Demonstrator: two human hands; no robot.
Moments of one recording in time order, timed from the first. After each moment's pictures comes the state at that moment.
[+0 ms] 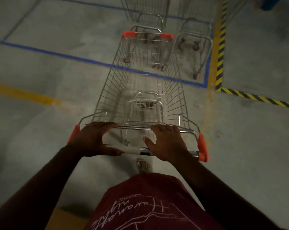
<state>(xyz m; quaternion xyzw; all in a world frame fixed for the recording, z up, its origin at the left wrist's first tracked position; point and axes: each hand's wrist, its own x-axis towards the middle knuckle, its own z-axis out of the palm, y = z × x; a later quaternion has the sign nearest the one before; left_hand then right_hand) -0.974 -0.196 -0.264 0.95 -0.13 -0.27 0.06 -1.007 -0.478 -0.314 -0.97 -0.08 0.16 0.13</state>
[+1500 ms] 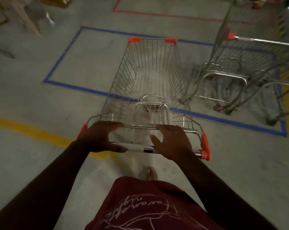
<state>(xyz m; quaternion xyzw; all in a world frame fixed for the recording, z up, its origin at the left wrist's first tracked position) -0.348 0.406 -0.257 0.95 -0.12 -0.28 0.04 -0.392 0.124 -0.295 -0.97 -0.05 0.12 0.20</state>
